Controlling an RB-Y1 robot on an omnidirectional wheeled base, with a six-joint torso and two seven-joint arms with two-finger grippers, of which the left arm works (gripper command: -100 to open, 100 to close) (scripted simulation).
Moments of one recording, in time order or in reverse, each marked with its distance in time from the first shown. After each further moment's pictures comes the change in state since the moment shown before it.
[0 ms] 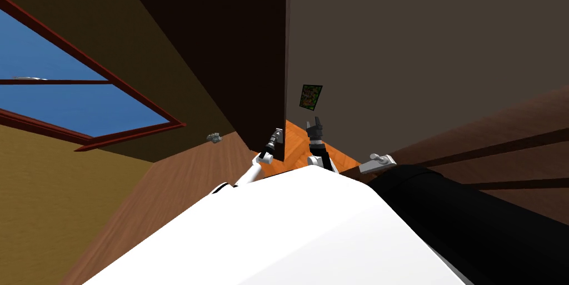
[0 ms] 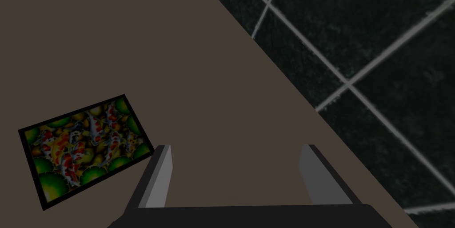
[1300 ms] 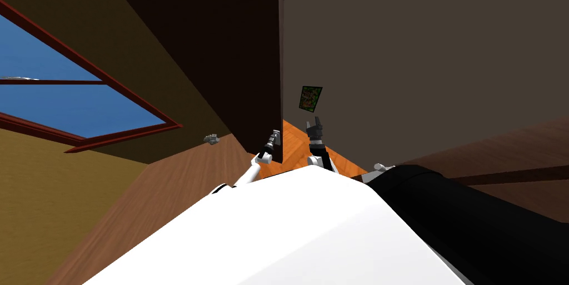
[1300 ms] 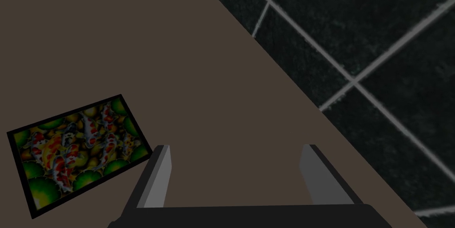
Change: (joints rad) arm 0.010 0.006 0.031 -0.007 0.002 0.015 -0.007
